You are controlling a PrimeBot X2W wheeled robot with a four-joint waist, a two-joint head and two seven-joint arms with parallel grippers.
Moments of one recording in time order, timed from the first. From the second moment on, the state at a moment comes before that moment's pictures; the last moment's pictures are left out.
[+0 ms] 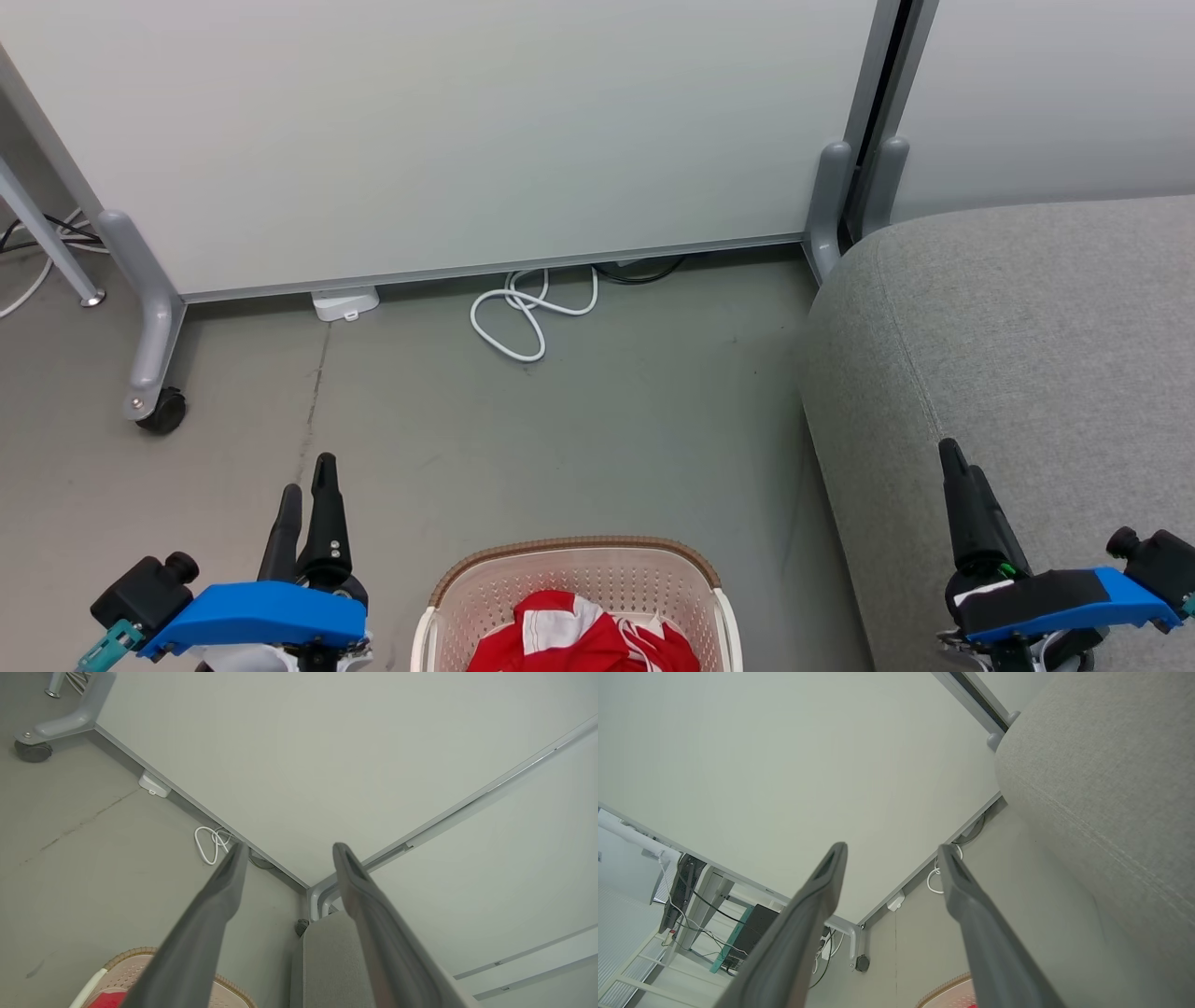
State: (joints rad) left arm -0.04 0.04 -0.01 0.25 -0.92 -0.09 -0.06; right arm -0.05 -0.04 -0.03 0.24 0.94 0.13 -0.06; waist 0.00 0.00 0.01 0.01
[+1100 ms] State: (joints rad) left arm -0.02 0.05 -0.07 0.26 -0.49 -0.09 -0.16; right arm -0.06 -0.04 -0.01 0.27 0.52 0.13 -0.14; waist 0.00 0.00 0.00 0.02
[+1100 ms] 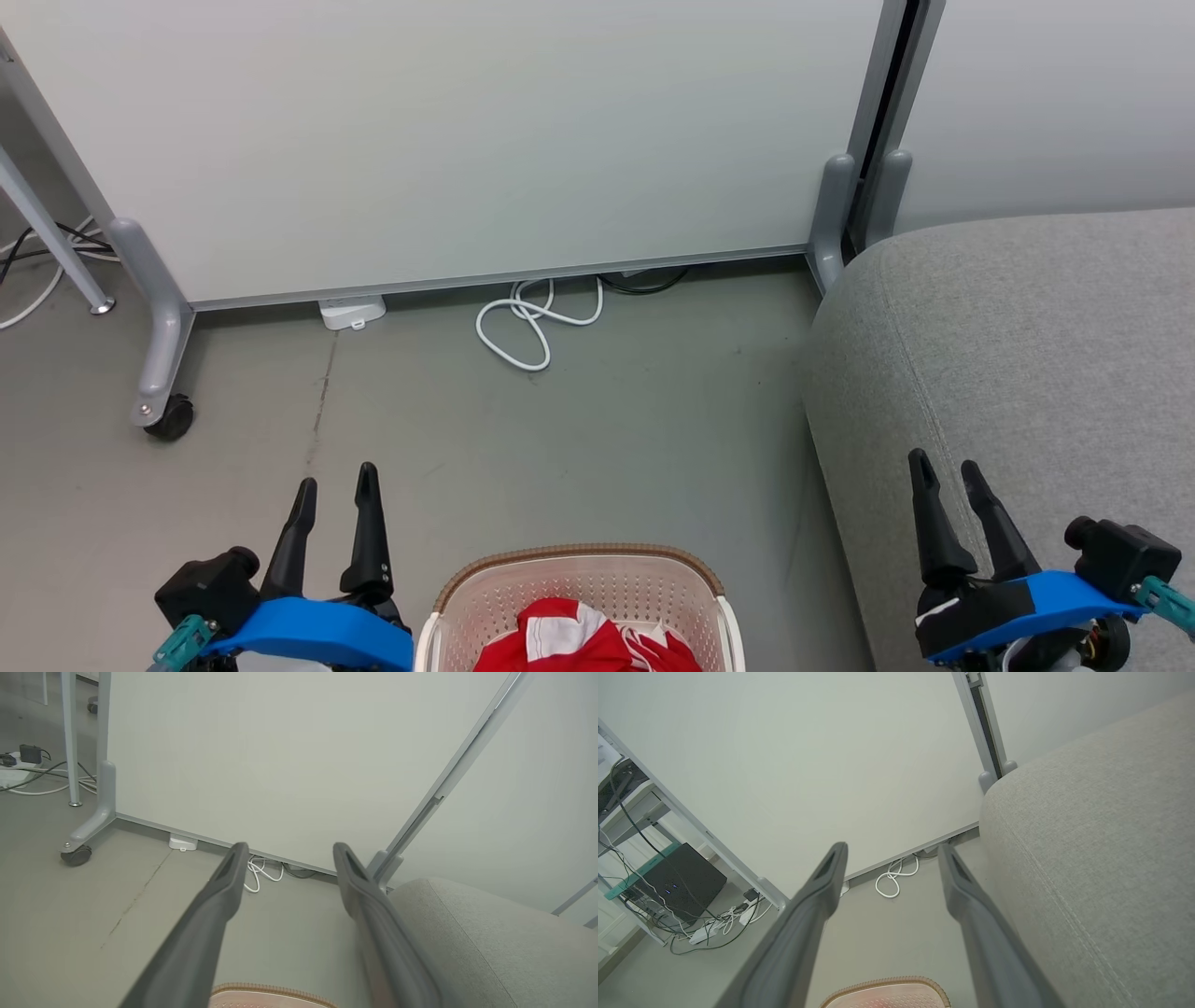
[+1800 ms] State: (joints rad) left arm -0.02 0.05 -0.09 0.30 -0.32 -0.08 -0.21; right arm -0.06 -0.04 -0.04 0.28 0.31 0.13 -0.15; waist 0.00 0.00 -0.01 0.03
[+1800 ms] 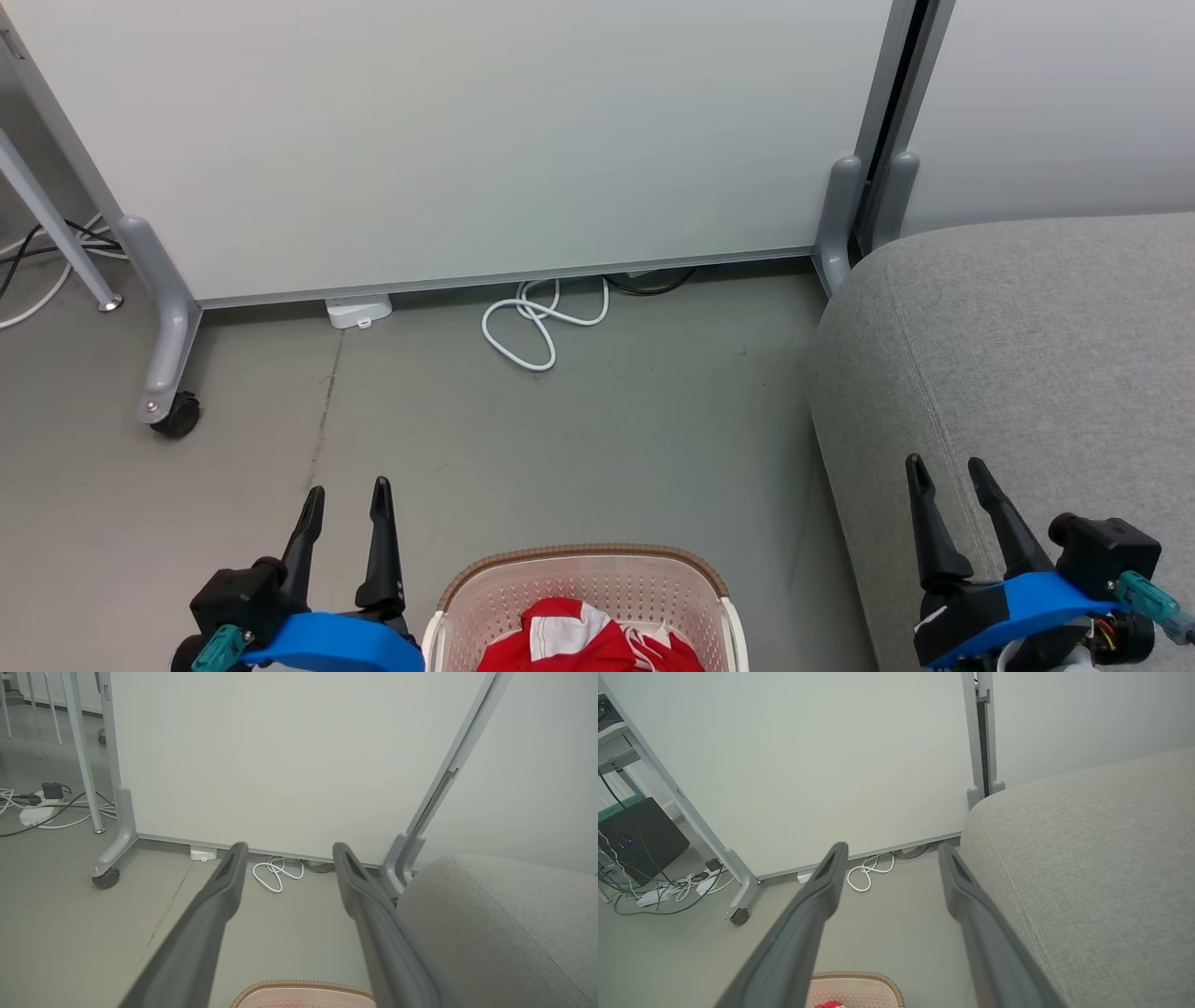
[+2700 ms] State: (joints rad) left arm -0.02 0.05 -0.10 0.32 -0.23 -0.07 -0.26; right arm -0.06 -0.05 -0.03 0.28 0.09 0.13 -0.18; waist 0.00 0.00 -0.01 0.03
